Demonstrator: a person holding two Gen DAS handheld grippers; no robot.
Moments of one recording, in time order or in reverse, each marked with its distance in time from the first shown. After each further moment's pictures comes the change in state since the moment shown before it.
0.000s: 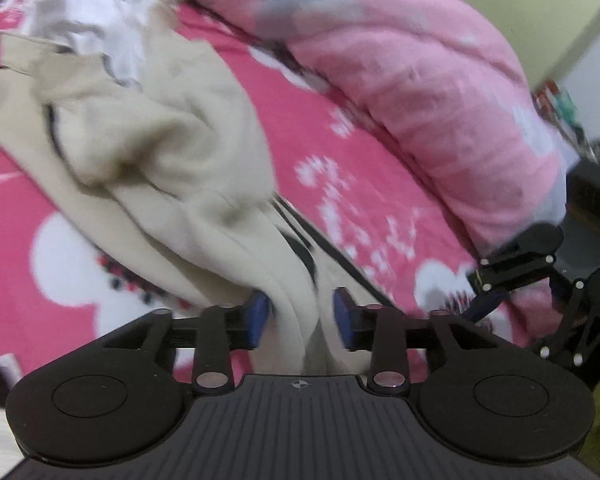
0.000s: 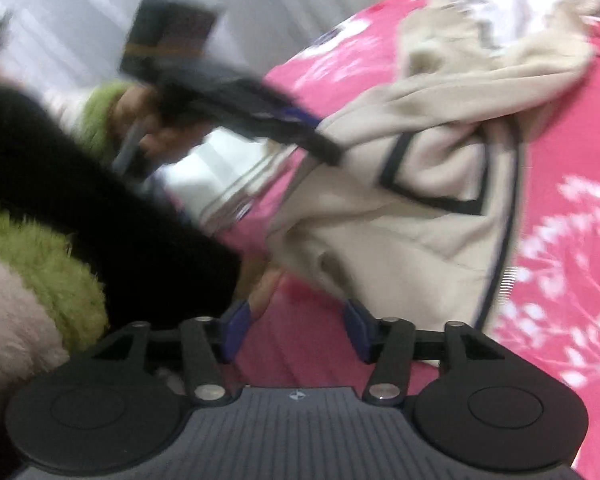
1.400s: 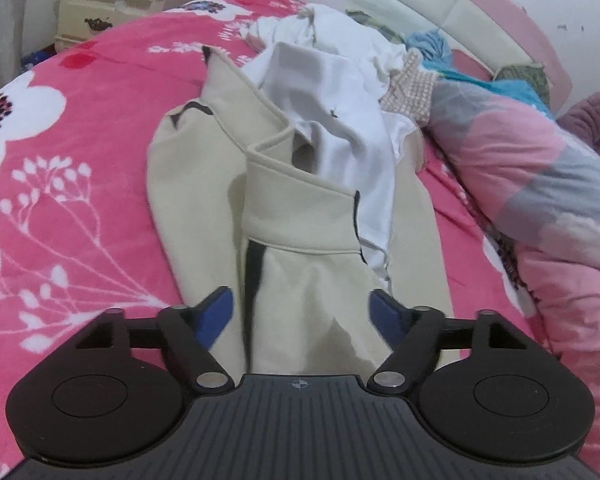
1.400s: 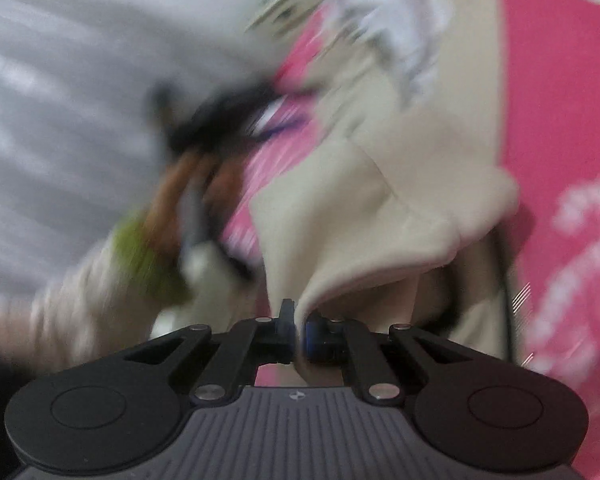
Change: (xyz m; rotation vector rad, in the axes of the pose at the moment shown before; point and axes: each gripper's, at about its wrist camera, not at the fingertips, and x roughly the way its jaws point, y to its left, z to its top) left arm 0.067 0.153 0.102 -0.418 -0.265 0.350; right arm 0.075 -0.050 0.088 0.354 -0.102 0.165
